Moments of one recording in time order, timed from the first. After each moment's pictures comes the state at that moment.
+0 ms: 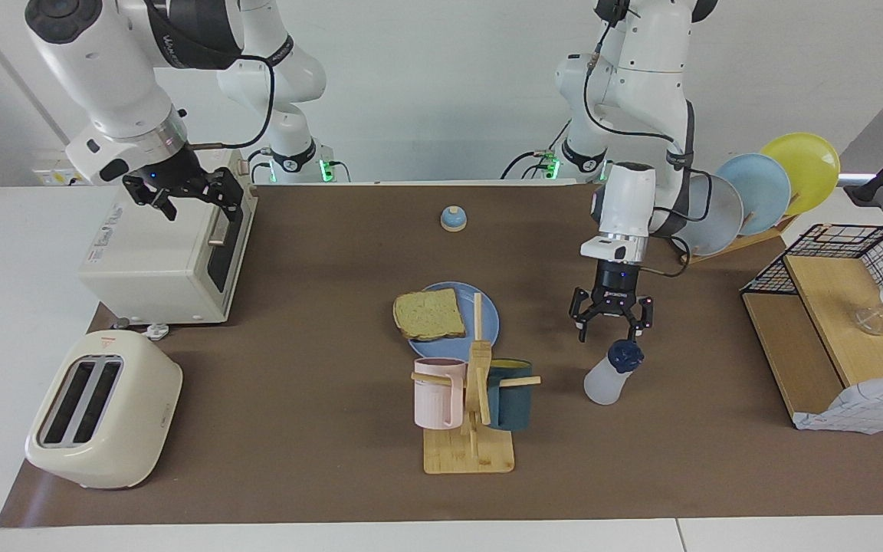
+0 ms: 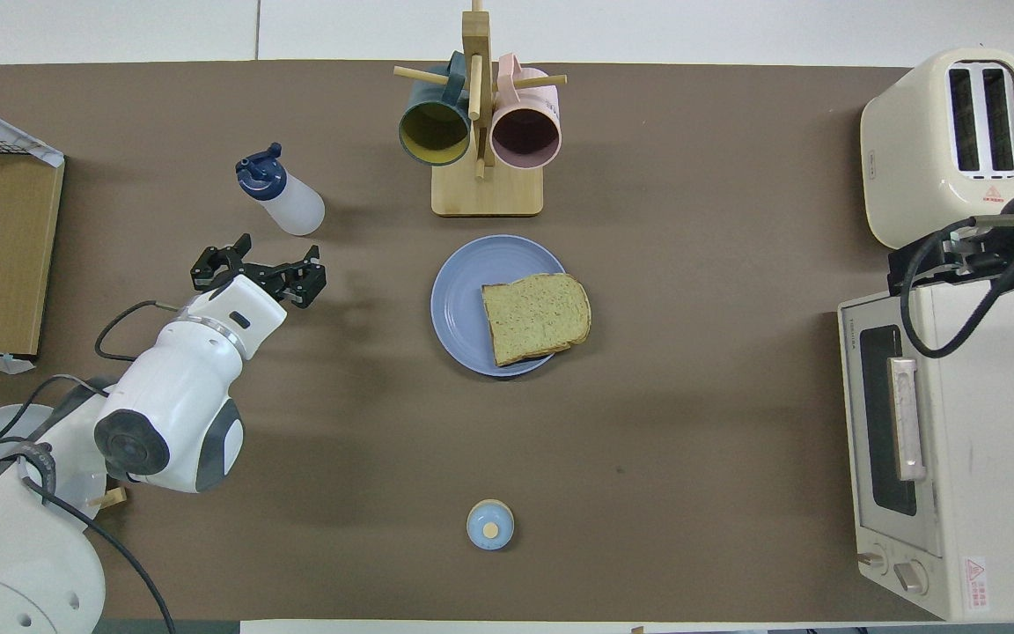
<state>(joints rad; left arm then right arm) -0.40 0.21 0.15 -2.47 0.10 3.50 -0.11 -0.01 0.03 0.03 -1.58 -0.02 1.49 0.05</state>
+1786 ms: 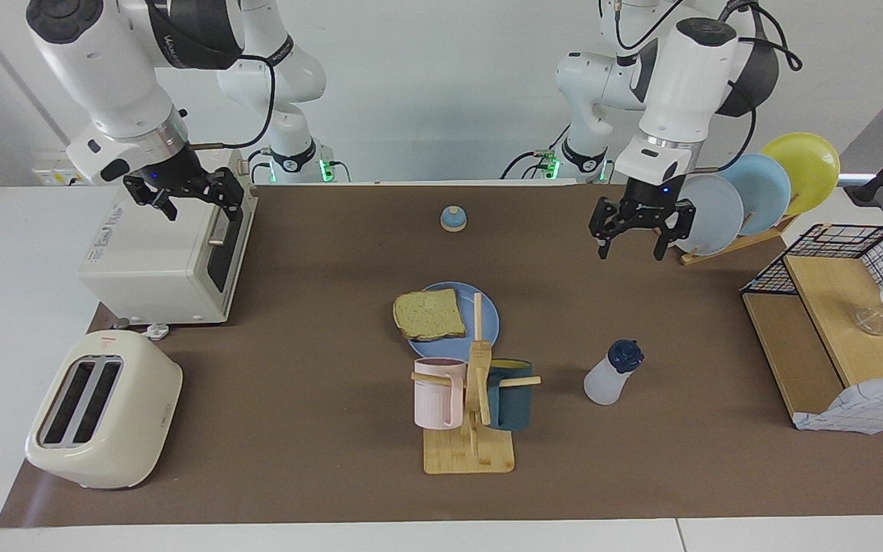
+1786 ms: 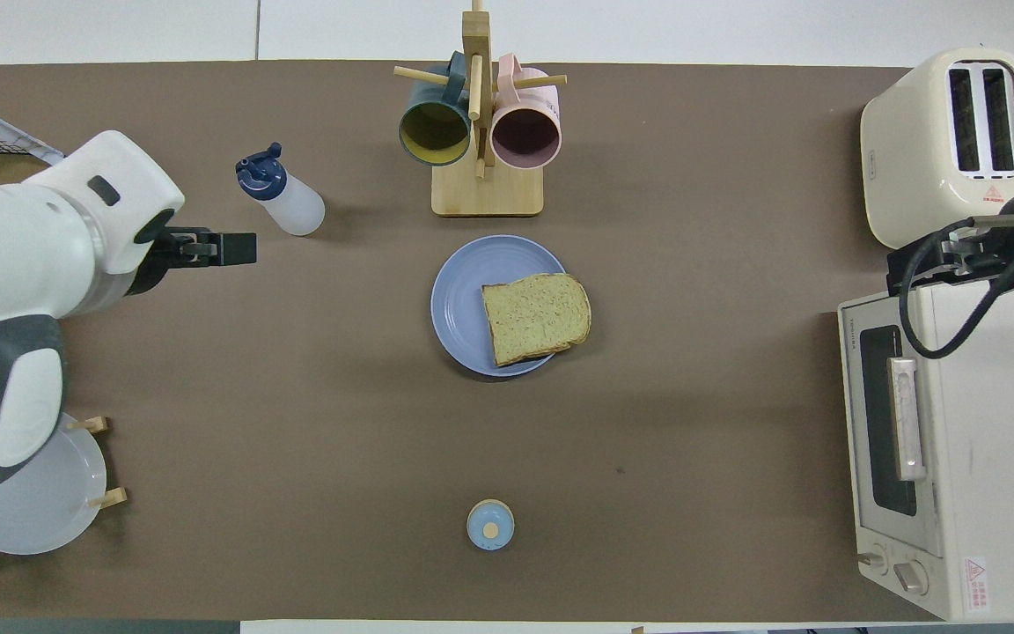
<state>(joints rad) -0.43 -0.11 0.17 -1.91 0.05 2.06 -0.16 -0.01 0.03 0.03 -1.58 -0.02 1.49 0.05</state>
